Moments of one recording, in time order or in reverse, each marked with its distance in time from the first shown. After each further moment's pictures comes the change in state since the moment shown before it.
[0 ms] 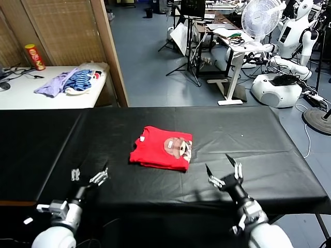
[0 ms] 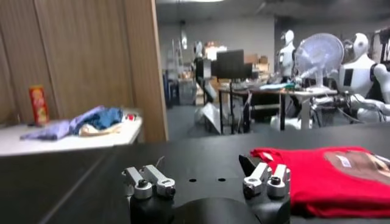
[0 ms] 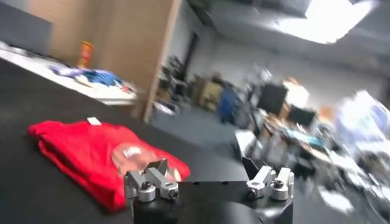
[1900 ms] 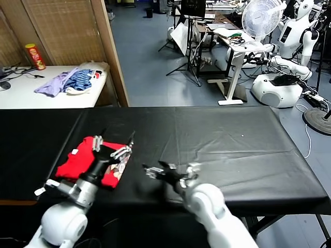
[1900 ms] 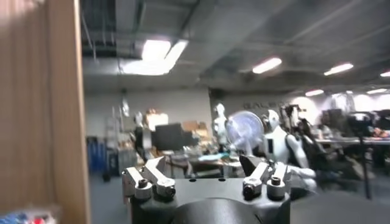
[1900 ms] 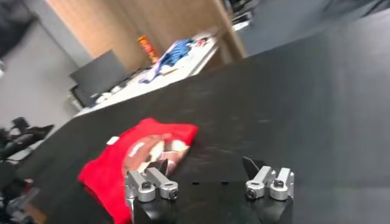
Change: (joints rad) left arm -0.238 0.024 0.104 -0.119 0.050 -0.076 0.137; right arm 0.606 0.370 -0.406 -0.365 0.642 -0.531 -0.041
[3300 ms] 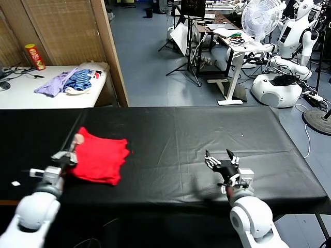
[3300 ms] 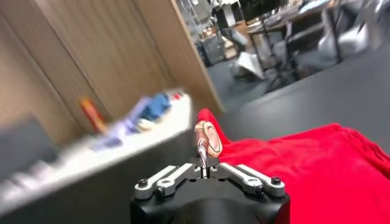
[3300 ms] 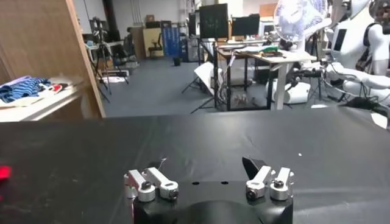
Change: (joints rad) left arm -0.035 0.145 -0.229 0.284 0.267 0.375 -0.089; right arm -0.319 -0.099 0.394 0.368 -0.392 0.045 0.199
